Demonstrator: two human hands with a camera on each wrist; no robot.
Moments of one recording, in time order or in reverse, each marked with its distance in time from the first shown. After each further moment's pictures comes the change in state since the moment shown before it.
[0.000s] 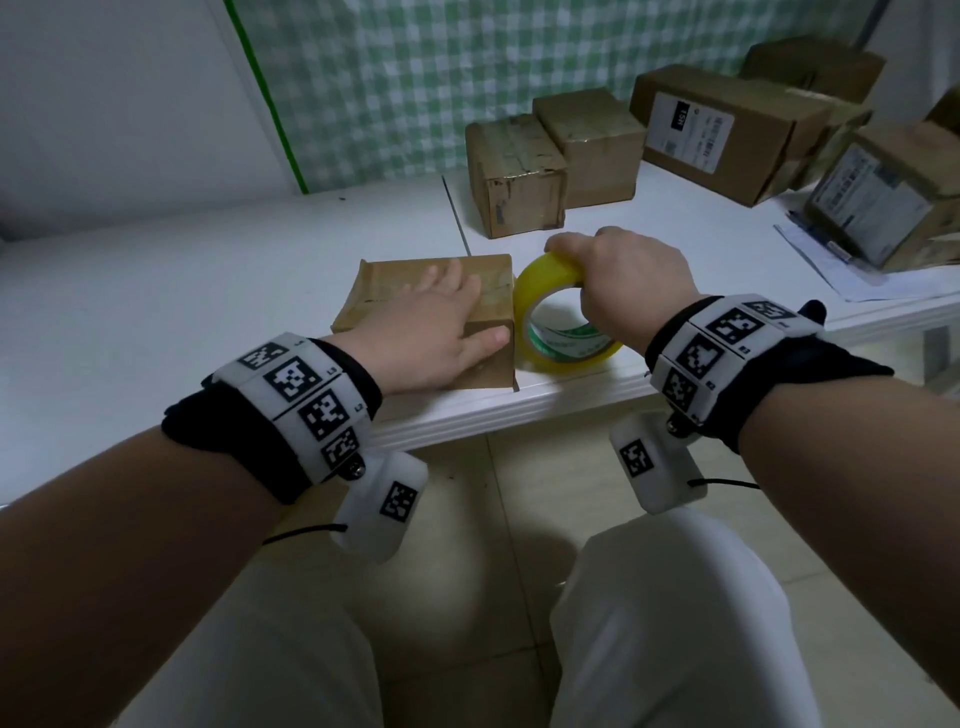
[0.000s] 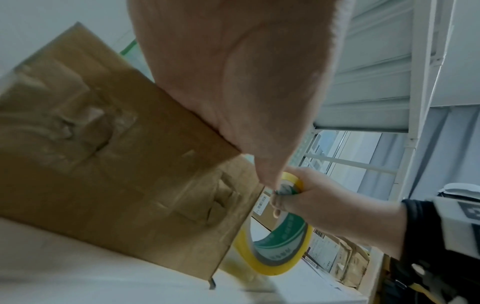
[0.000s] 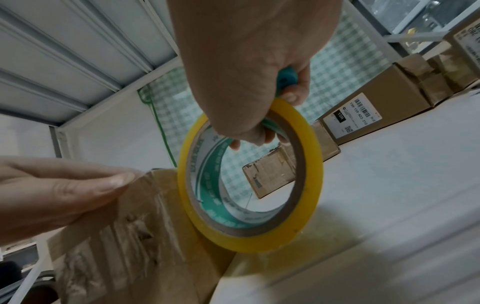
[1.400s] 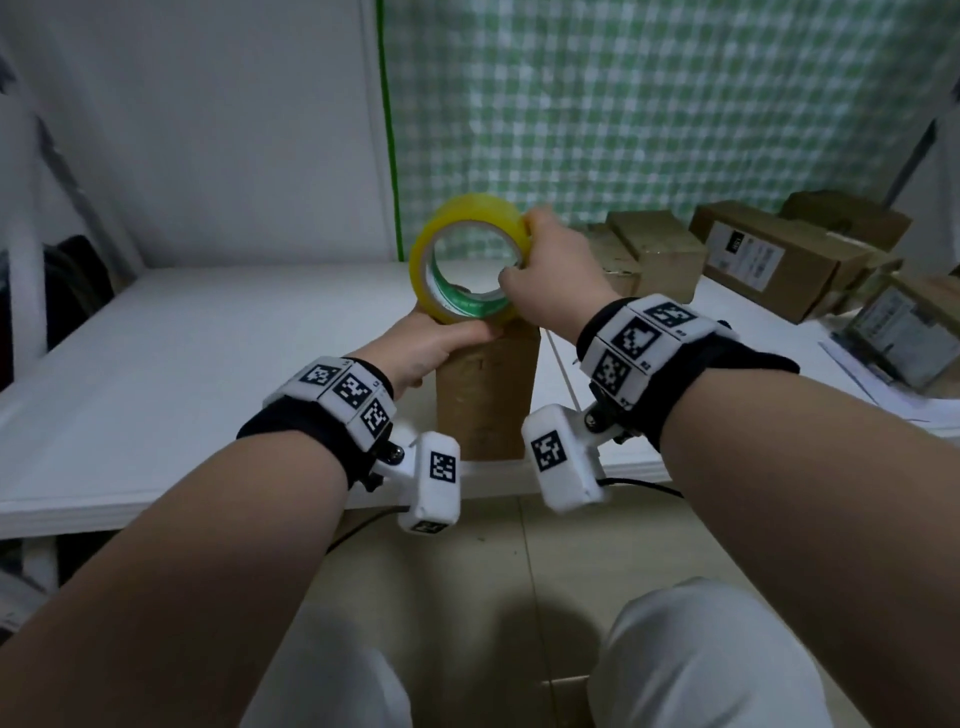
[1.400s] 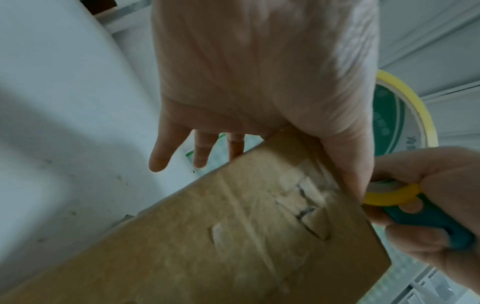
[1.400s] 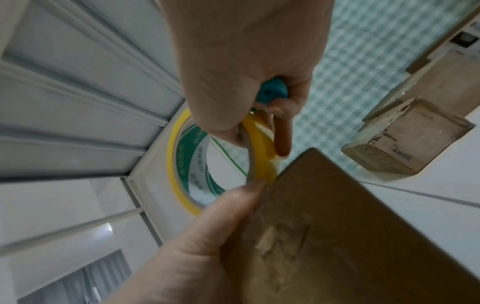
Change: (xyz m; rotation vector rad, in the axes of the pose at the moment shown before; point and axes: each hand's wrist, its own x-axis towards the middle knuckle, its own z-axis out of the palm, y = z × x) left_hand -0.044 -0.086 -0.021 -1.182 0.280 -0.253; right_hand 0.051 -0.153 -0.070 0.573 0.084 0.010
